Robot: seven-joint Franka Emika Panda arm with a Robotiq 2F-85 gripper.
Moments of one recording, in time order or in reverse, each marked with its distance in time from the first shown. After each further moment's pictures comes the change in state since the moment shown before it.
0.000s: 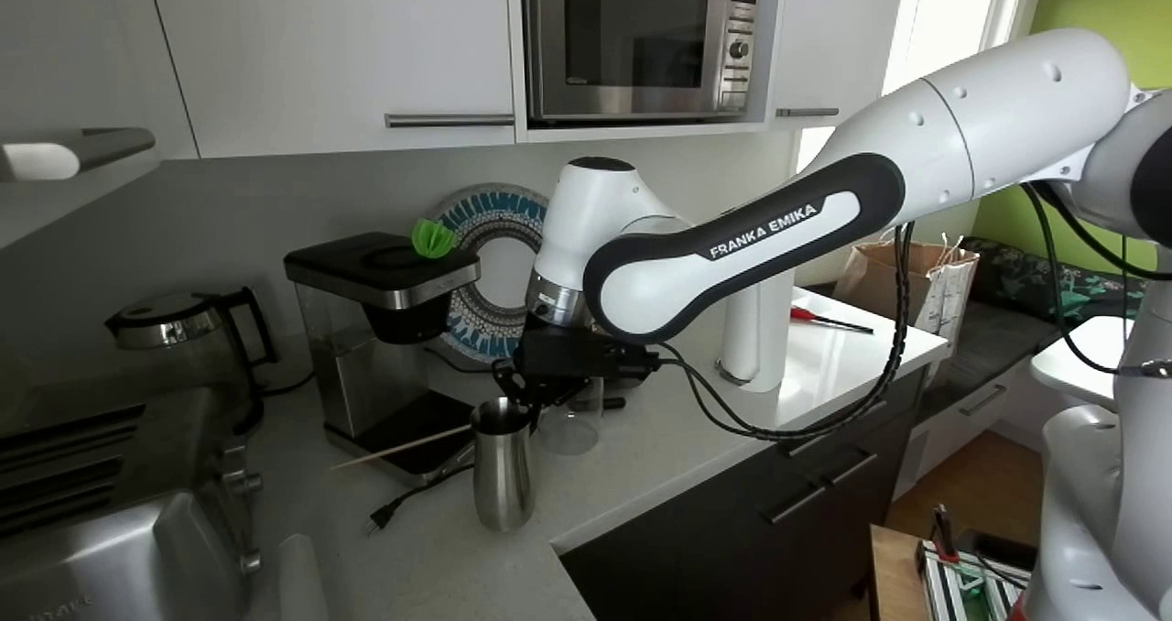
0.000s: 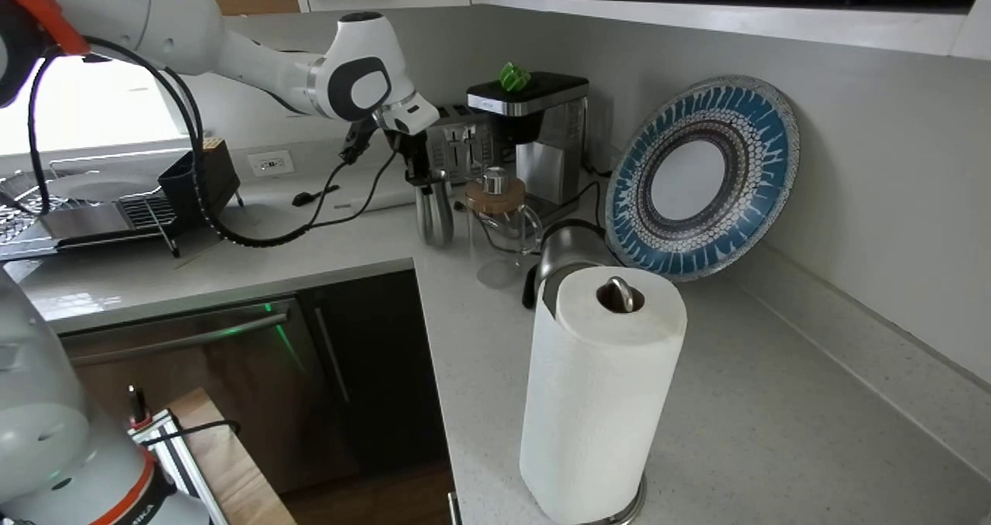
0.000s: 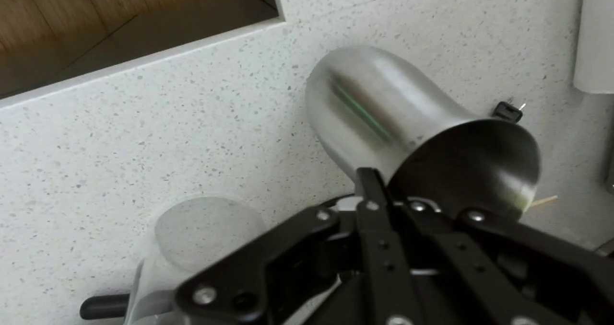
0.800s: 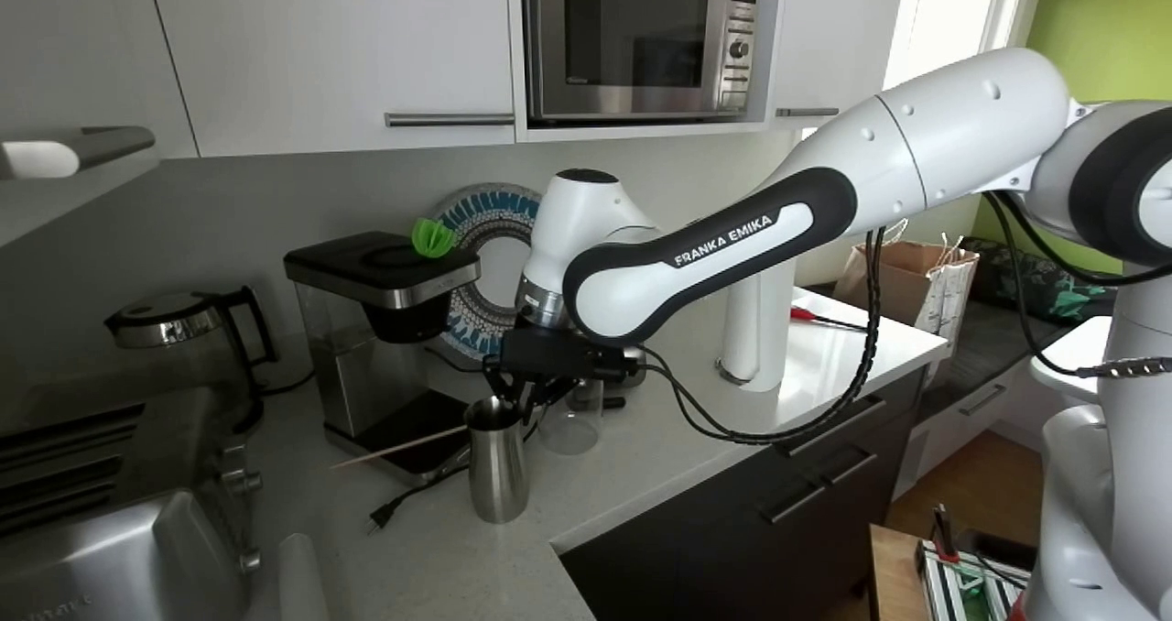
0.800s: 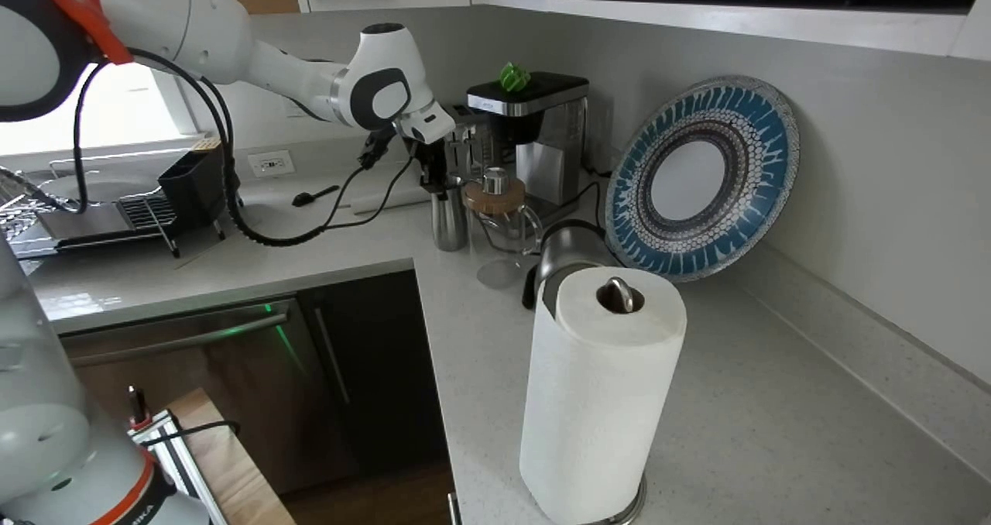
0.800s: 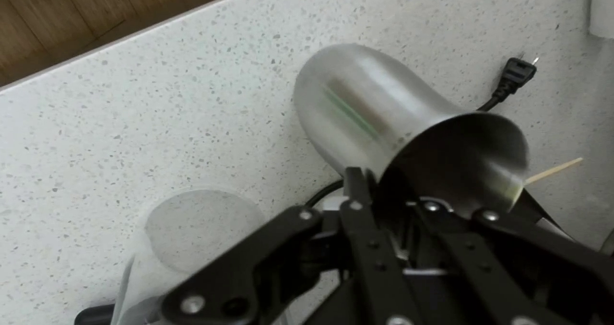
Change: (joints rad) arm 0.001 0.083 -0.033 0.063 0.006 0.030 0.058
